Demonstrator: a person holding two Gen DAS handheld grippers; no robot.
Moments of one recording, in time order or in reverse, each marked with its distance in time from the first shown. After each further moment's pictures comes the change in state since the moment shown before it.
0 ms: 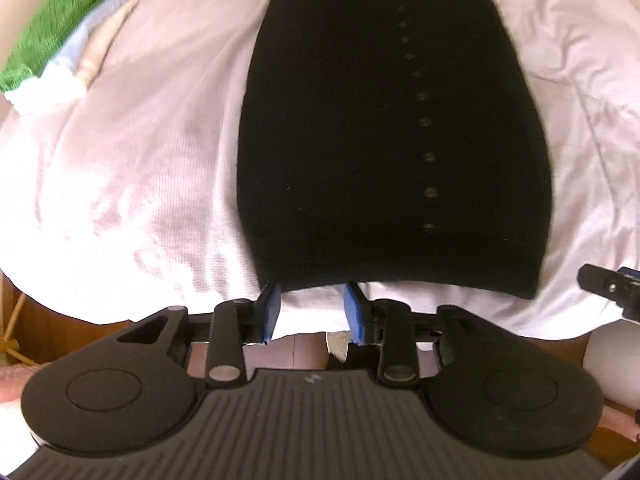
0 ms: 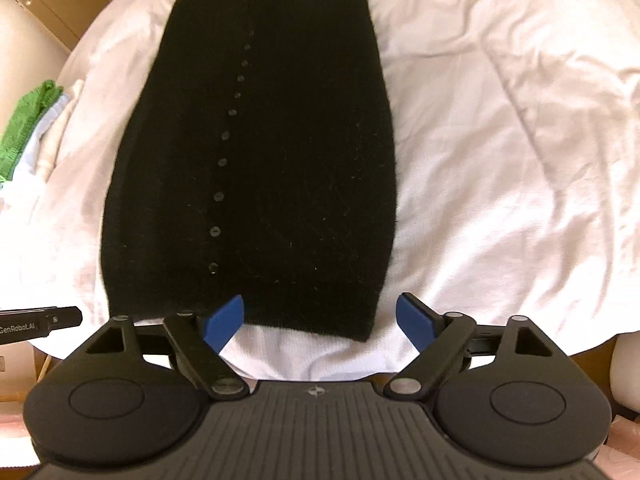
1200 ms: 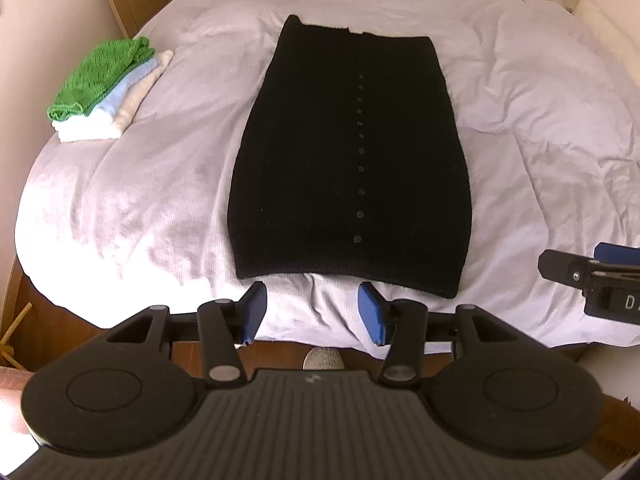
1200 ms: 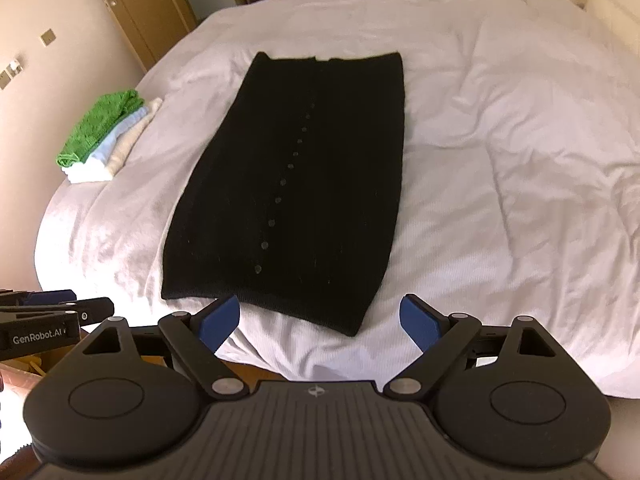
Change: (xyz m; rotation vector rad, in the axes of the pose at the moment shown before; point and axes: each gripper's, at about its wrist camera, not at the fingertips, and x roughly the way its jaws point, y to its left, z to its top) left arm -0.109 -0.066 -0.070 -0.046 -0.241 0.003; right arm -0.101 -0.004 -0.027 -0.201 -0.202 0.055
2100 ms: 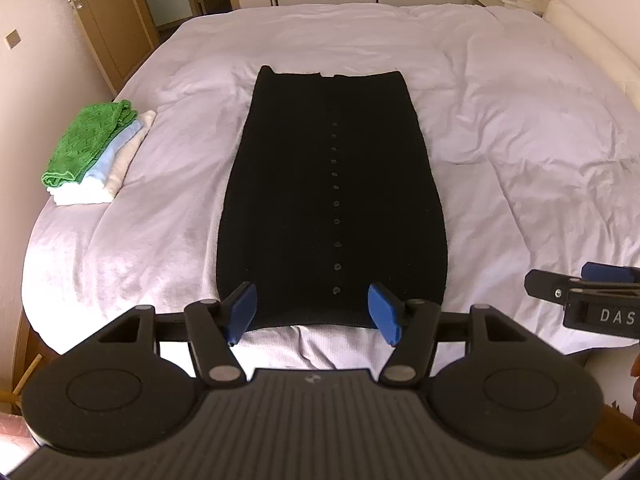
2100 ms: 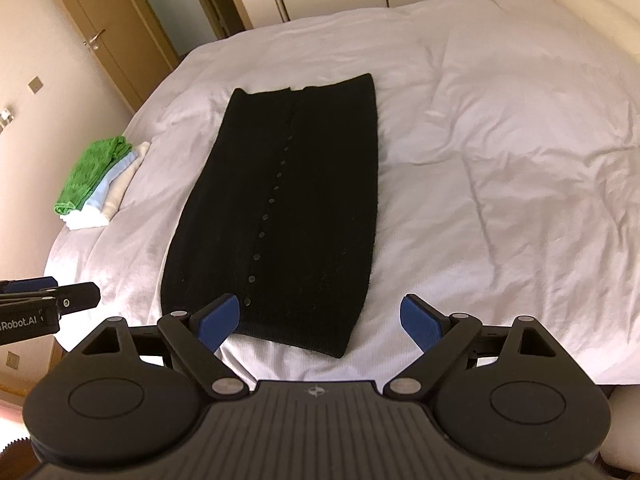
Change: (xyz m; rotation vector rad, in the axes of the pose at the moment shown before) left arm -0.027 -0.032 0.037 0.093 -0.092 -0.006; right arm -0.014 -0.038 0.011 0.111 -0.061 0.011
